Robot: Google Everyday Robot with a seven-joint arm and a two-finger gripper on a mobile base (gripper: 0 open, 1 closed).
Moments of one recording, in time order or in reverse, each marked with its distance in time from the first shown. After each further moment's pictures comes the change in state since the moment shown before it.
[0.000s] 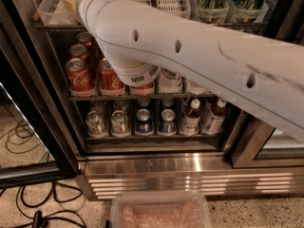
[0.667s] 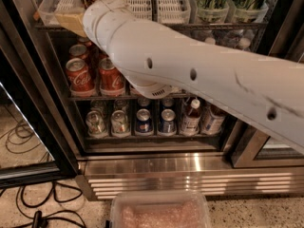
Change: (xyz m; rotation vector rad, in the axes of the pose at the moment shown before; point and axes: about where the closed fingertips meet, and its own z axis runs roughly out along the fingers) arm 0.010 0.007 -0.029 -0.067 -0.027 0.007
